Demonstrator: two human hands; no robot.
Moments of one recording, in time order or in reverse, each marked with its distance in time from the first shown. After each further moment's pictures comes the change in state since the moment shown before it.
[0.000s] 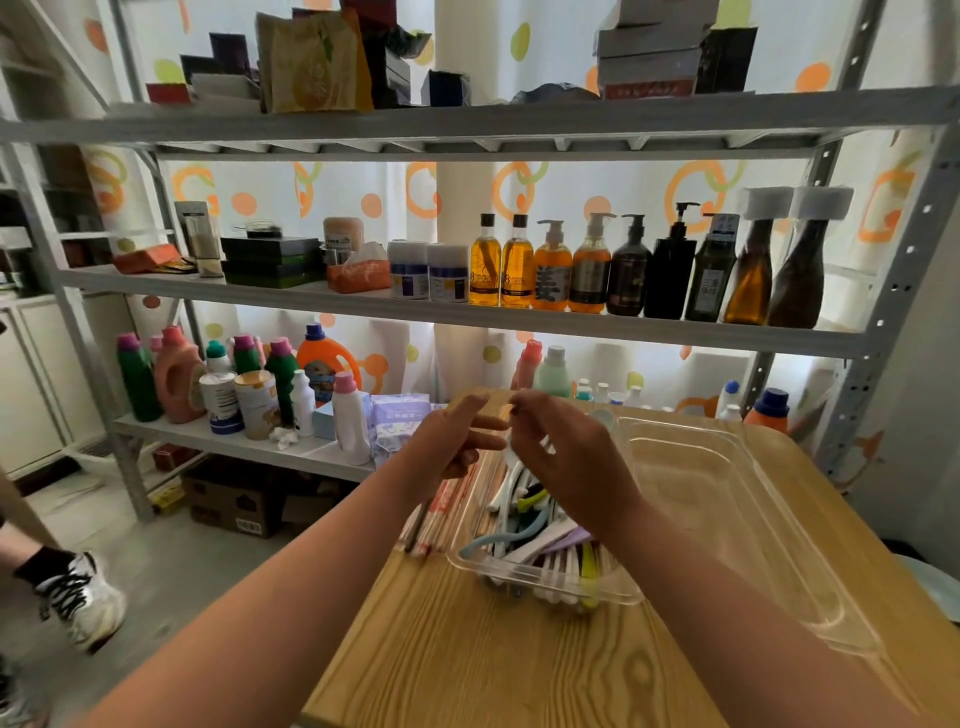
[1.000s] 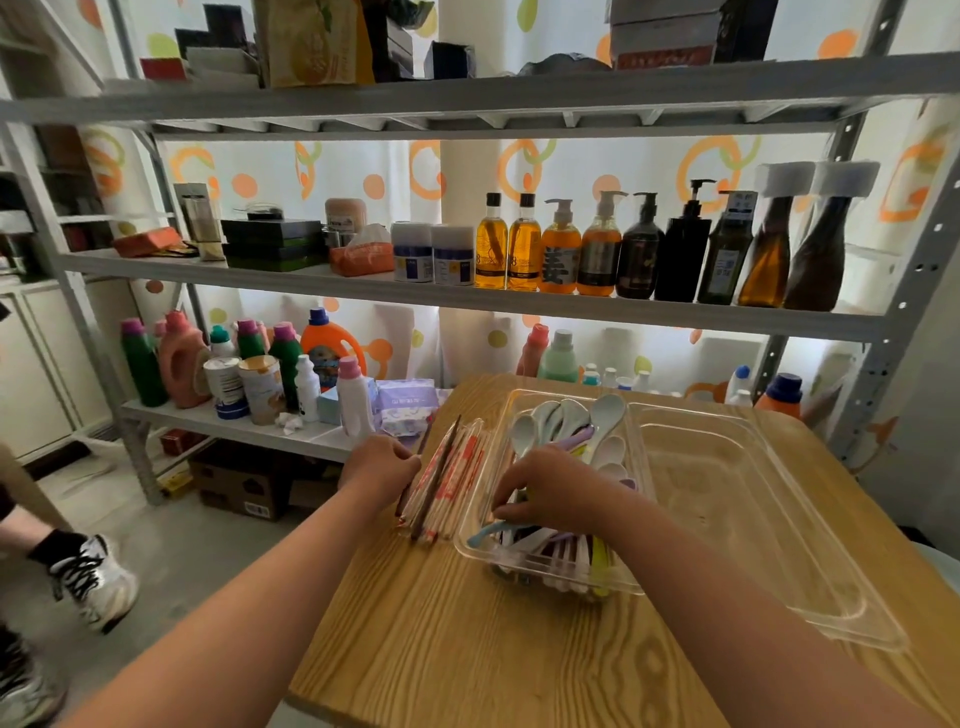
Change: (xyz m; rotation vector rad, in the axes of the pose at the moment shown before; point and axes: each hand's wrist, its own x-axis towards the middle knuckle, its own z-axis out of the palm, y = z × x) left_hand 0.027 -0.073 -0.065 0.768 0.267 -0.013; right_hand -0.009 0.006 0.020 0.044 -0.965 0.401
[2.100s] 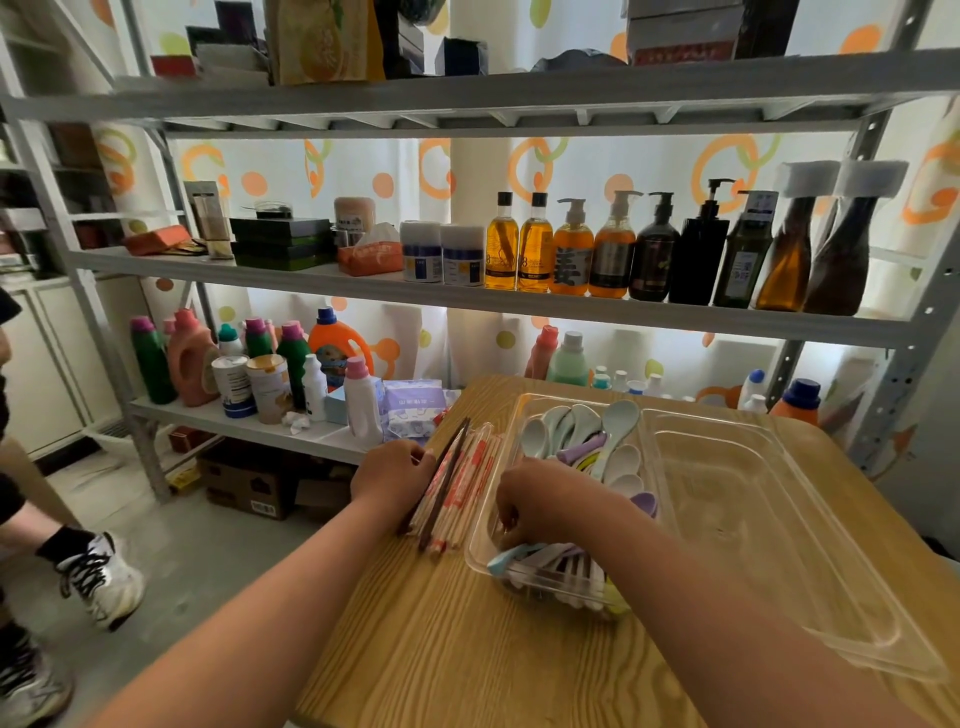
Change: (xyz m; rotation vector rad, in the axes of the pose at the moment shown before) left_hand 0.005 -0.001 0.011 0.099 0.113 0.080; right_hand 0.028 -0.011 0.008 -0.370 -0.202 0.062
